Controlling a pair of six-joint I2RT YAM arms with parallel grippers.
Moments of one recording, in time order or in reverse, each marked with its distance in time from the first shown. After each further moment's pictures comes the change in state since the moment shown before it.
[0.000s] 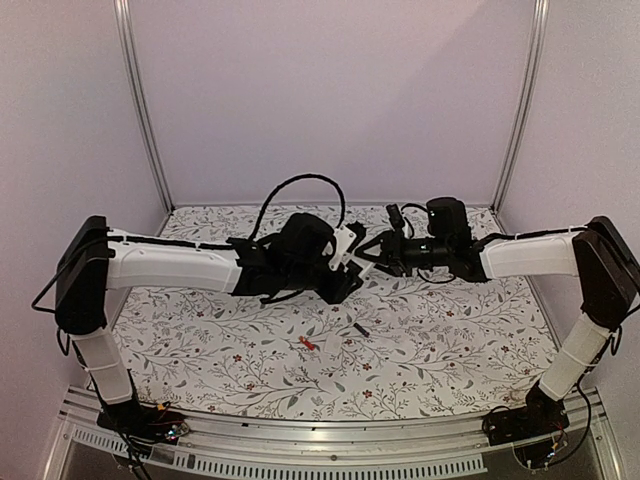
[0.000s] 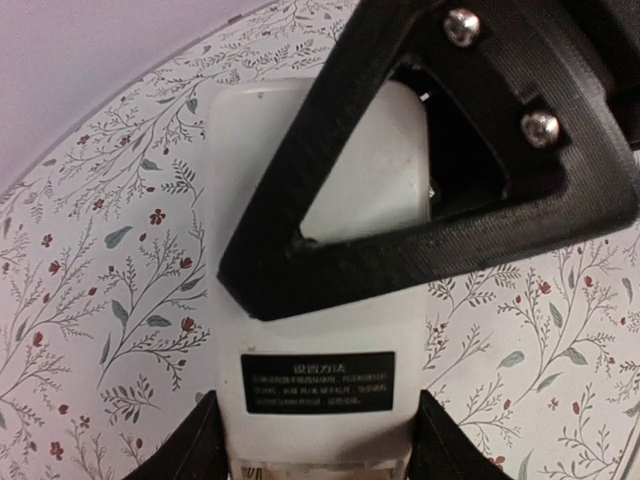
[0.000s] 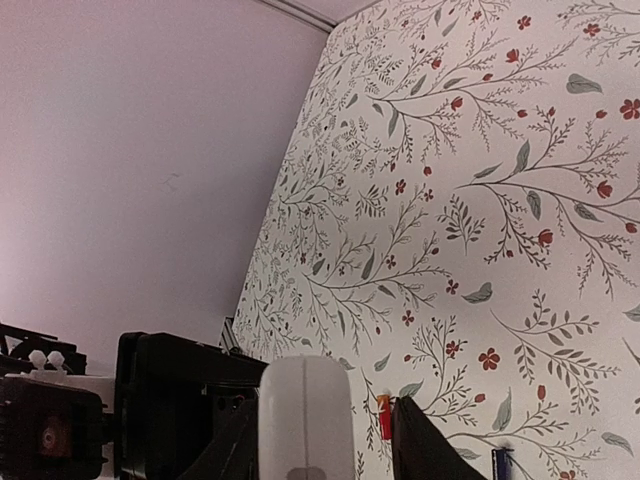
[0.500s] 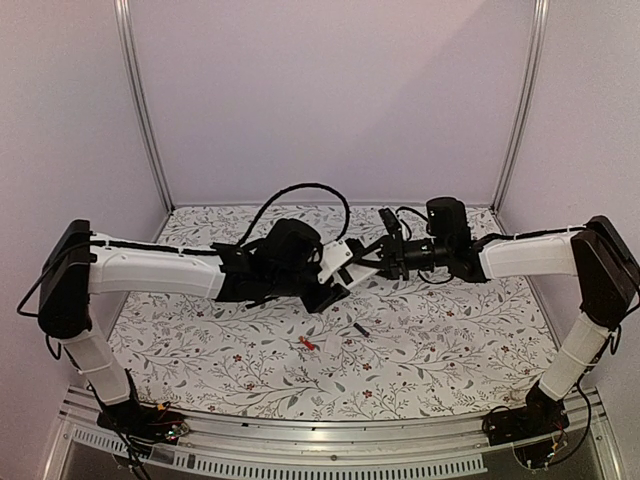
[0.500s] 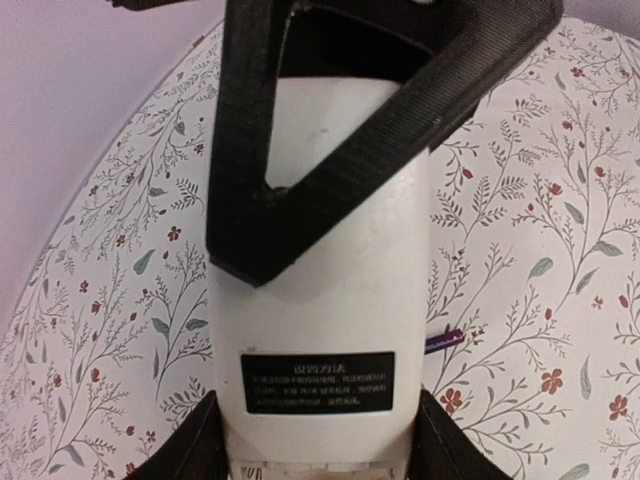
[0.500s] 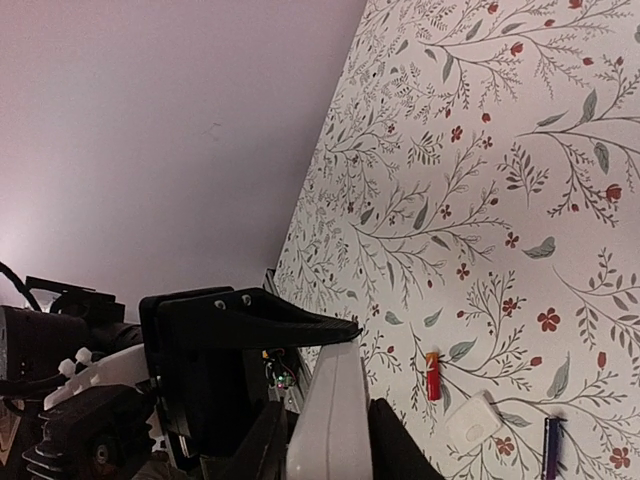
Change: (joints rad) left arm -0.001 -0.088 -0.105 -0.001 0.004 0.309; right arm 0.000 0.006 0.000 0.027 -0.177 0.042
